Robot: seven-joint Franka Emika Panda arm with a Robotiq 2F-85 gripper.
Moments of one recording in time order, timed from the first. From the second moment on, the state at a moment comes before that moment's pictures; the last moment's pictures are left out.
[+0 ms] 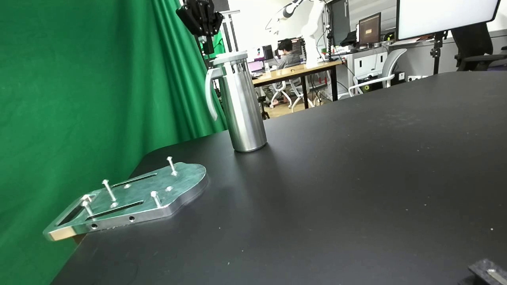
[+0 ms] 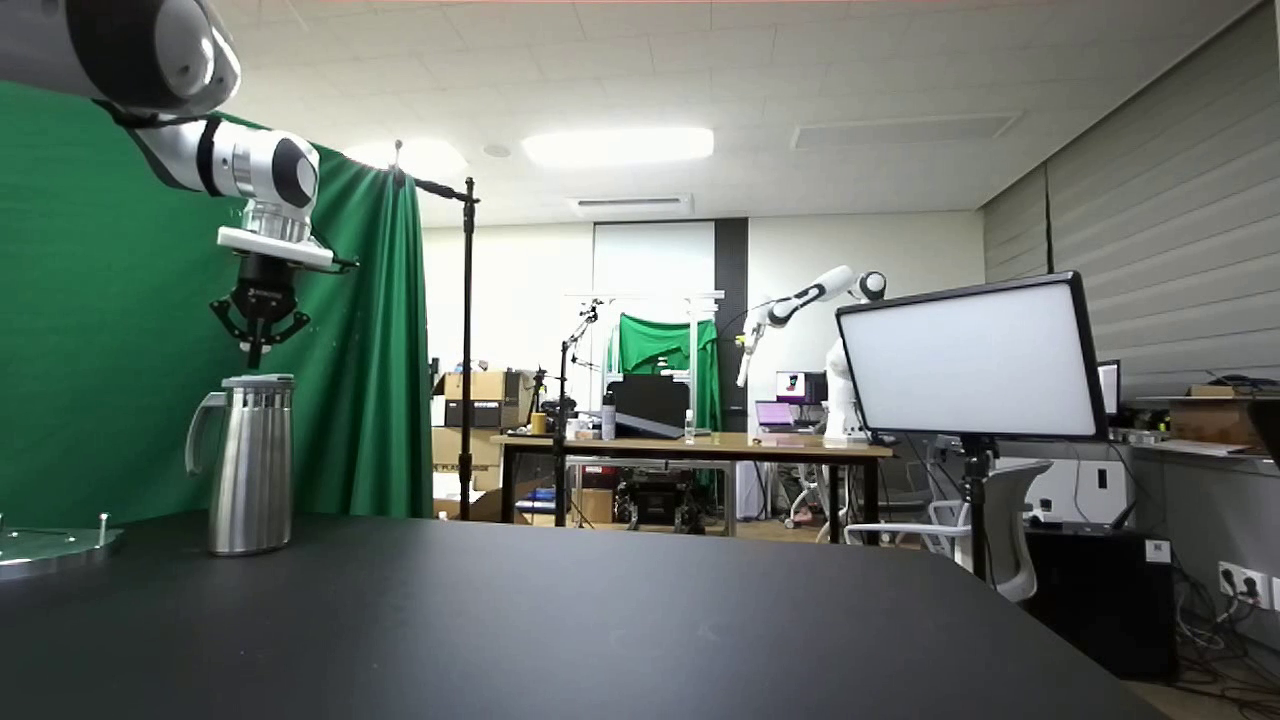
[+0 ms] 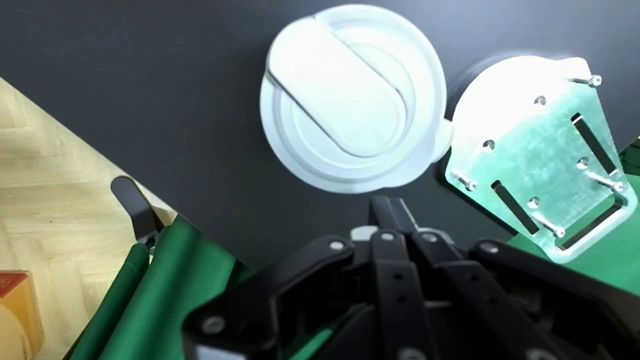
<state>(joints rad) 0.45 0.97 0.18 -0.67 -0.06 1.64 -0.31</state>
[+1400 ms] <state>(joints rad) 0.45 0.99 0.18 -0.67 -0.06 1.64 -0.31</state>
